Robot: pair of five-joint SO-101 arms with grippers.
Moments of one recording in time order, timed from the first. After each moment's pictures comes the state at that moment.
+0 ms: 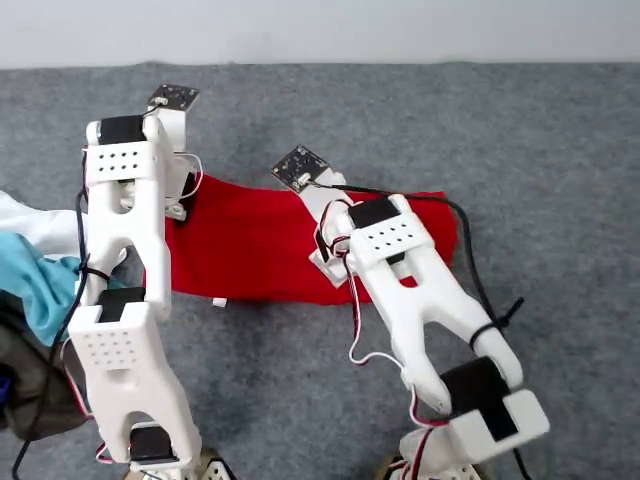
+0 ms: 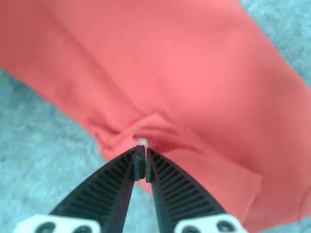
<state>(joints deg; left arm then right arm) -9.4 33.1 -31.3 97.6 -7.5 -25.6 0.1 17.8 64.4 20.9</state>
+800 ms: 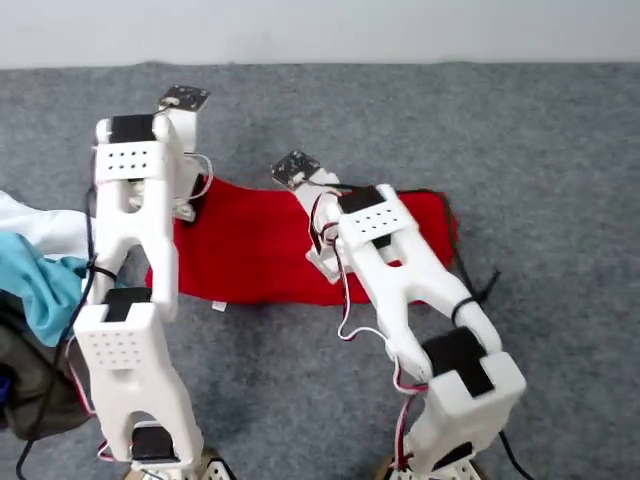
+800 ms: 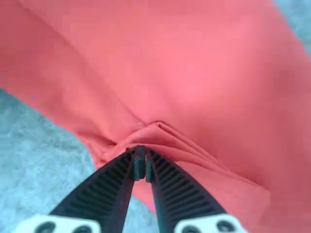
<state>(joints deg) -6.2 32.7 -31.5 98.9 -7.5 -25.6 9.3 8.8 67.6 20.9</state>
